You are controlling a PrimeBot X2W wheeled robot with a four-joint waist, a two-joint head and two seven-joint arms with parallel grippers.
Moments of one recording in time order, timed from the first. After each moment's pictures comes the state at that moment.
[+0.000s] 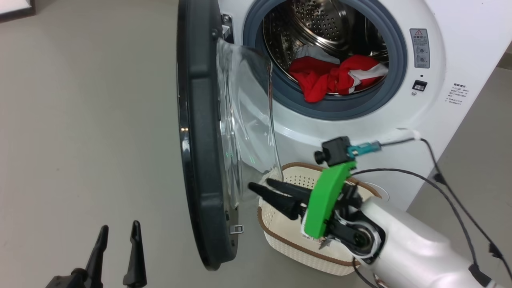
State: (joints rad) left arm 0.02 0.04 0.04 0.15 -0.32 -0.04 -0.26; right arm -0.67 -0.18 0.85 0.47 1.43 0.12 0.24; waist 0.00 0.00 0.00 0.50
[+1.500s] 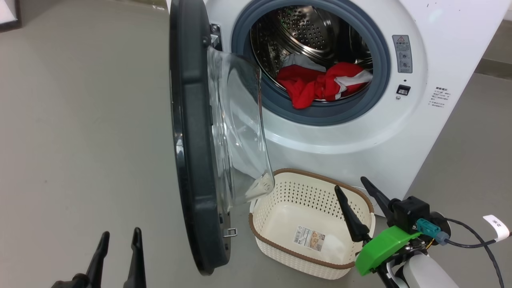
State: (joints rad) left arm 0.04 0.04 0.05 0.17 -0.30 -0.07 -0.26; right arm -0.24 -0.06 0.21 0.50 0.29 0.12 -0.25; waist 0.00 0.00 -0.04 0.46
